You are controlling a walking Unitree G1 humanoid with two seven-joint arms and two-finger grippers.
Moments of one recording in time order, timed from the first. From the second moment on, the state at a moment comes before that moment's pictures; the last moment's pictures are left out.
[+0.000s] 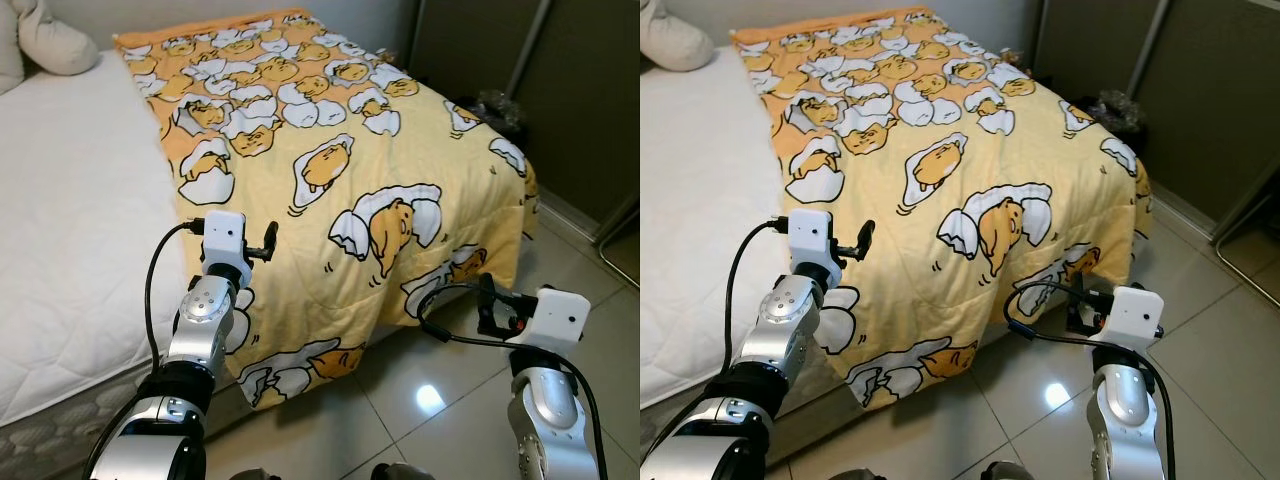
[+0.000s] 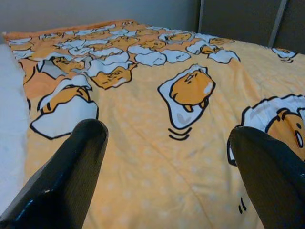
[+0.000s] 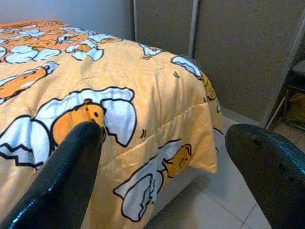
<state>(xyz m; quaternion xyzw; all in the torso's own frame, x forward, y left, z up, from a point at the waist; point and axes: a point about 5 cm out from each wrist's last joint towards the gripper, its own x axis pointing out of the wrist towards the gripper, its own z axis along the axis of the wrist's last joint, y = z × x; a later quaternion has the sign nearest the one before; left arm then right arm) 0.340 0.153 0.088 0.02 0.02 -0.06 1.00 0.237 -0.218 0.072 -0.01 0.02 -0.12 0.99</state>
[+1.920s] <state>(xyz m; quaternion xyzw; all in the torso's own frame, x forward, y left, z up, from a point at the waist) 0.343 0.131 0.087 0.01 0.03 -0.09 1.00 0.263 -0.214 0.076 -0.01 0.01 -0.07 1.00</state>
